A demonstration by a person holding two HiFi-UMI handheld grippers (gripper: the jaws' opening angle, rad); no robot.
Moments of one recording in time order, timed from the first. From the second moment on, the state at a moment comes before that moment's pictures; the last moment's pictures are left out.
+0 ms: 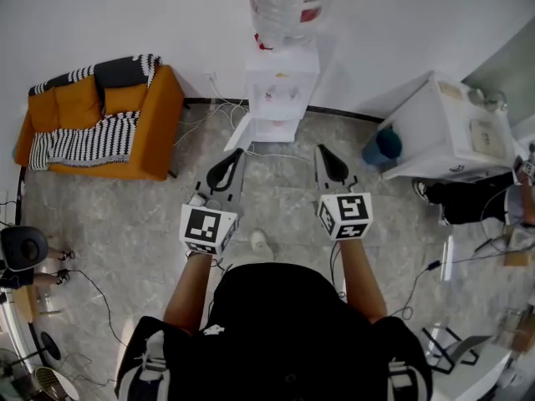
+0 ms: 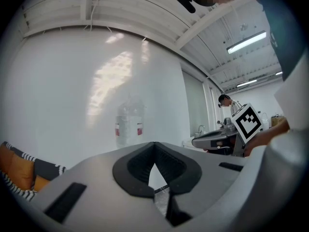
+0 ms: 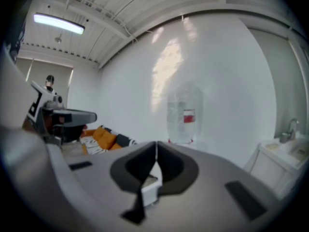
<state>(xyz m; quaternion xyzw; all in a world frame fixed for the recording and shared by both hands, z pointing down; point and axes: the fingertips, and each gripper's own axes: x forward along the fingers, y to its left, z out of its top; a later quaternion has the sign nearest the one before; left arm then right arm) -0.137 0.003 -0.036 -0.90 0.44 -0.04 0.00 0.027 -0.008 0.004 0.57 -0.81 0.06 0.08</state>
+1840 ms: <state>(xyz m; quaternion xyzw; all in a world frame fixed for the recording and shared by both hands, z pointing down) -0.082 -0.114 0.263 -0.89 0.44 -0.11 -0.09 0.053 -0.128 0.268 0.51 -0.85 0.12 0.12</state>
